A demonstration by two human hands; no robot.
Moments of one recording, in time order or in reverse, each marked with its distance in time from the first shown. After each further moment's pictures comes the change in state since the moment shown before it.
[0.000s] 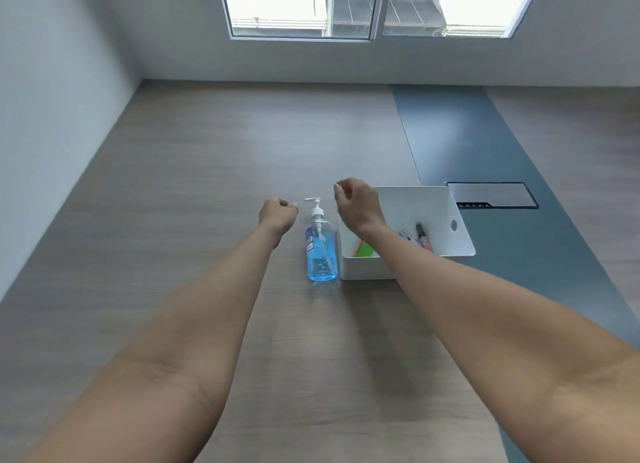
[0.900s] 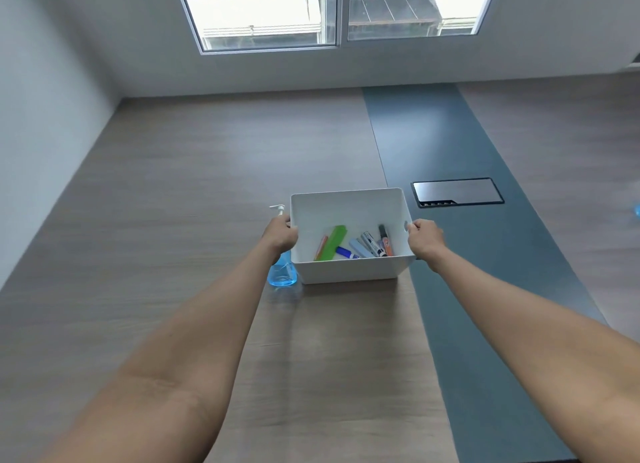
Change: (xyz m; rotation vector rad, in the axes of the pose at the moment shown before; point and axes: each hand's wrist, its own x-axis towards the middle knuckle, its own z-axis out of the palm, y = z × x) left_hand -0.063 0.037 0.076 0.126 -0.220 0.036; right_hand -0.006 0.186 -0.141 -0.088 -0.017 0.477
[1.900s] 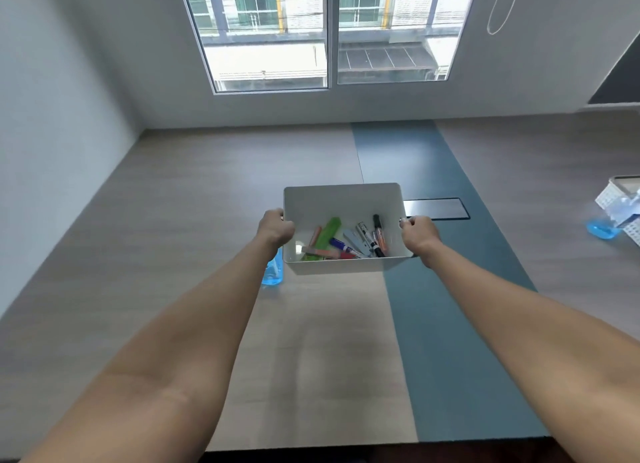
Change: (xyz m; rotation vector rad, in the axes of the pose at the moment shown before) left_hand -0.100 0.061 0.007 -0.023 0.155 0.111; right_hand -0.058 -0.004 -0.084 0.067 0.049 -0.094
